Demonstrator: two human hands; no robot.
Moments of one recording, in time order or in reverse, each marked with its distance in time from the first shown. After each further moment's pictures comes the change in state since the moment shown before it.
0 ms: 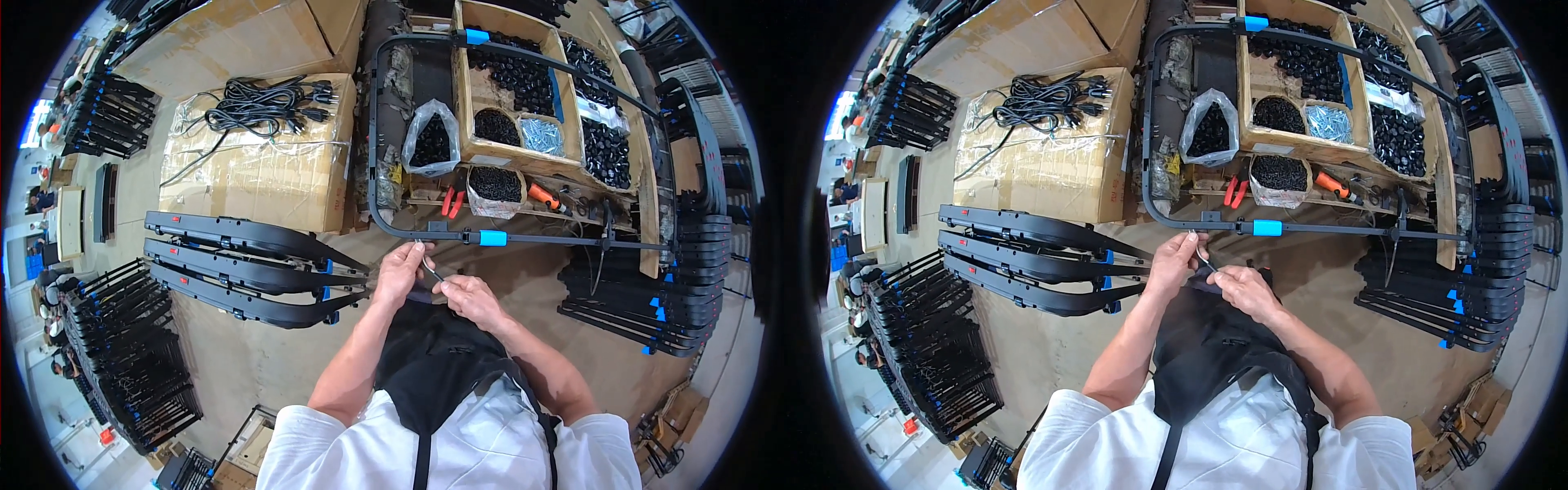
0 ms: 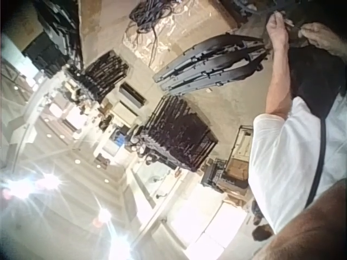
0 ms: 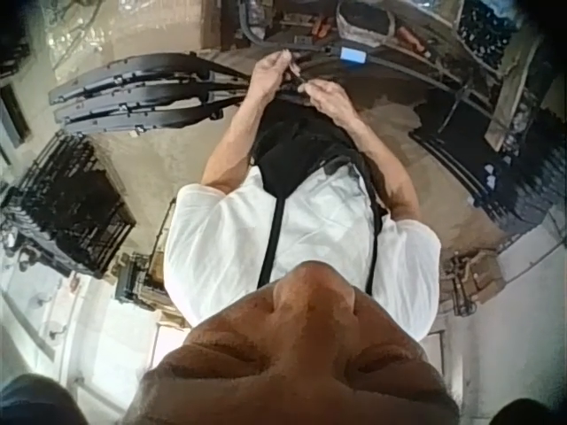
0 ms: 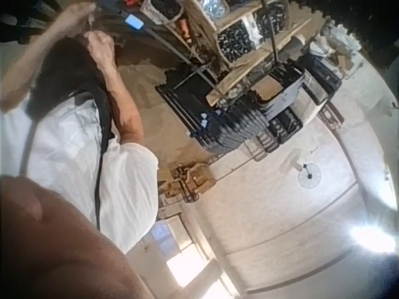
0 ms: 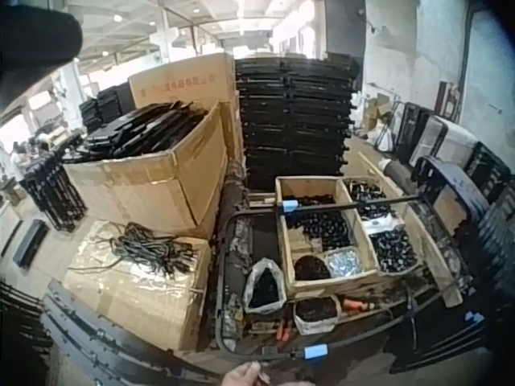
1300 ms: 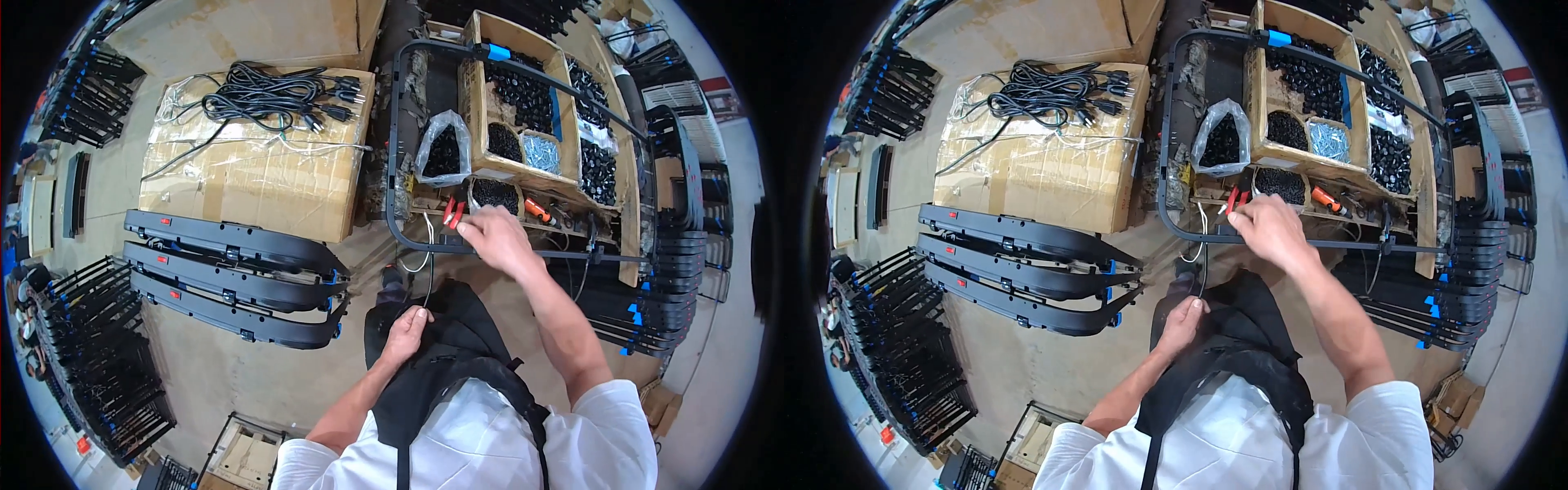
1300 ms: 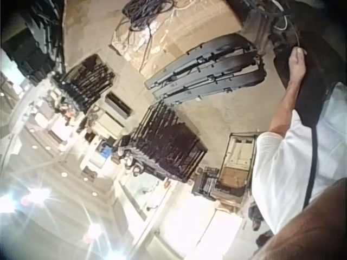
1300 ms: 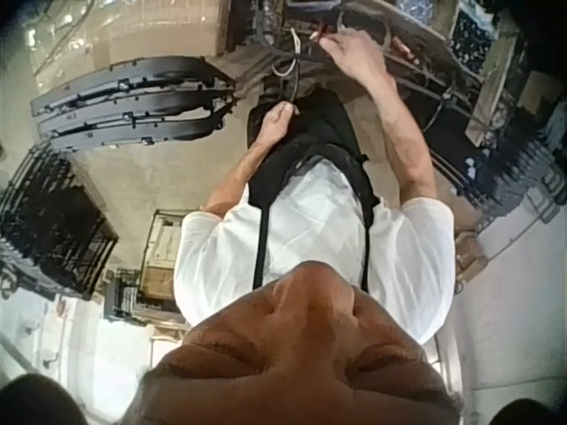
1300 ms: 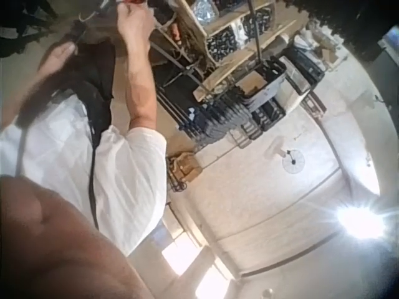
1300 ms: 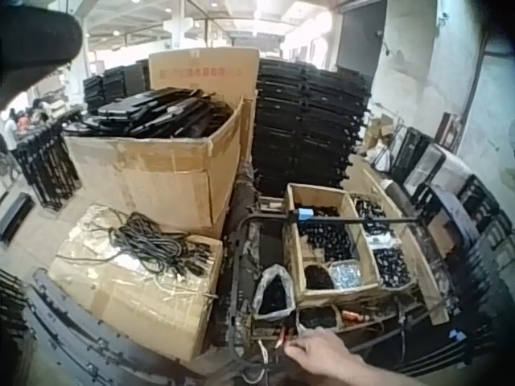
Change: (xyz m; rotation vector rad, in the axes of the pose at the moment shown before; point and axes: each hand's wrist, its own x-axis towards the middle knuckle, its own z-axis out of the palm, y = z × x) left_hand -0.076 -0.098 -0.029 0.173 -0.095 0.035; right_hand 0.061 -0.132 -0.024 -1.210 0.419 -0.541
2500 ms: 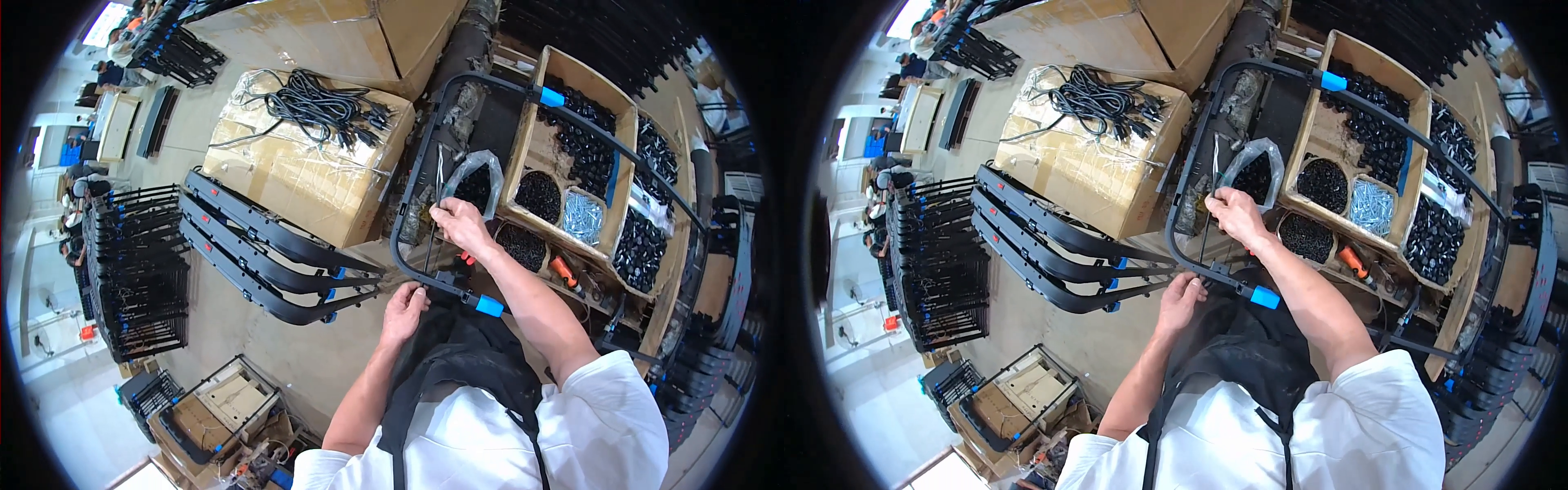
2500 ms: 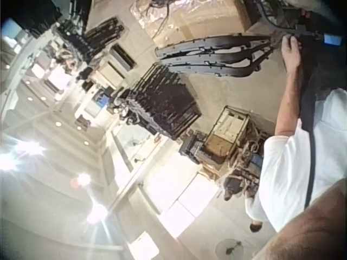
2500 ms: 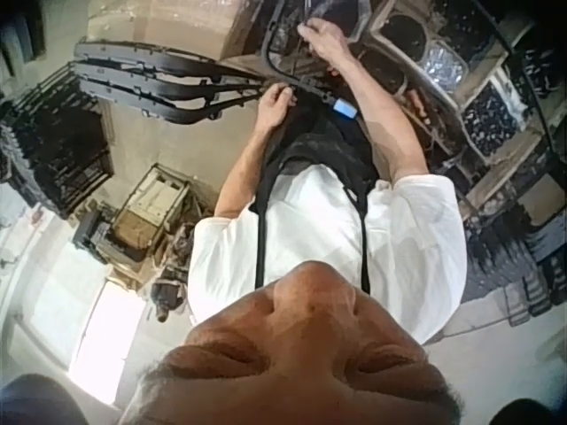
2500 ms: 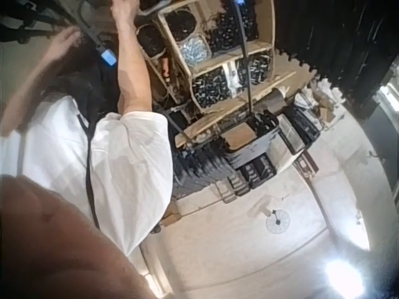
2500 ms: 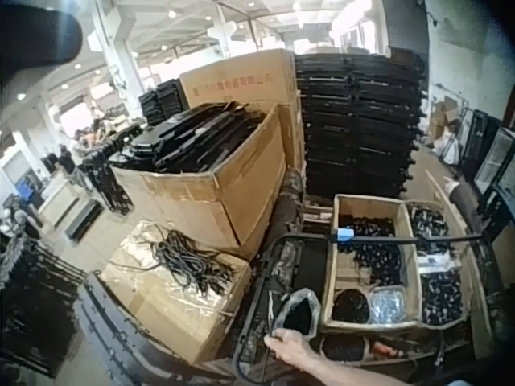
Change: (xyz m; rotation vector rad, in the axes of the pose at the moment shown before) left_hand 0.078 0.077 0.050 -0.187 0.566 0.046; right_hand 0.130 0.036 0.055 0.894 -0.466 0.169
